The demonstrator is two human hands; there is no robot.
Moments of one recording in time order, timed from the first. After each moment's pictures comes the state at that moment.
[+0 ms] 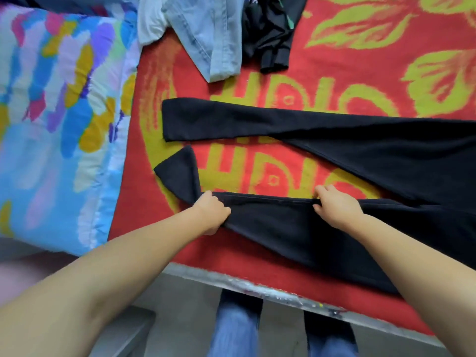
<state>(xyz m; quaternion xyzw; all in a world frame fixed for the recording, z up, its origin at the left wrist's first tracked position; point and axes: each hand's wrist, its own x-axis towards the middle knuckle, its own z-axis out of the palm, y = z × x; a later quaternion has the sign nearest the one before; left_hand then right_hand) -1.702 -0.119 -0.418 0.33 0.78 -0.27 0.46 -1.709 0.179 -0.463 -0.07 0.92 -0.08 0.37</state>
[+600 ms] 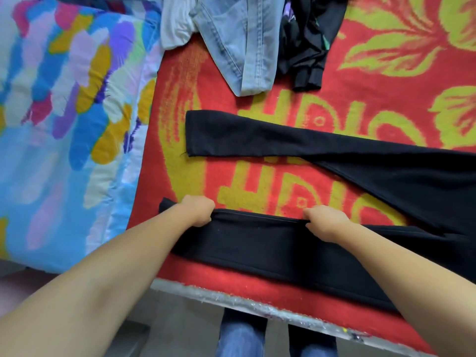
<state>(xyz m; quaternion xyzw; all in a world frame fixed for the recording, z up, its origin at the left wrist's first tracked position) -1.751 -0.234 -0.456 0.13 0.84 -0.08 0.52 -1.744 0.074 -0.451 -0.14 0.87 0.02 0.48</state>
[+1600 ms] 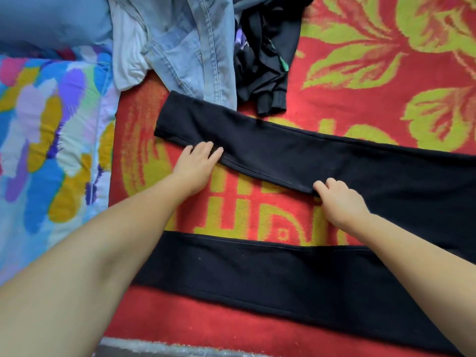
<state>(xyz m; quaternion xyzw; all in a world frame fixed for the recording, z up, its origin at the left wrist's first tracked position) -1.911 -0.186 -0.461 0.22 0.93 -0.15 0.23 -1.821 0.140 -0.458 -0.06 0.95 0.02 0.31</state>
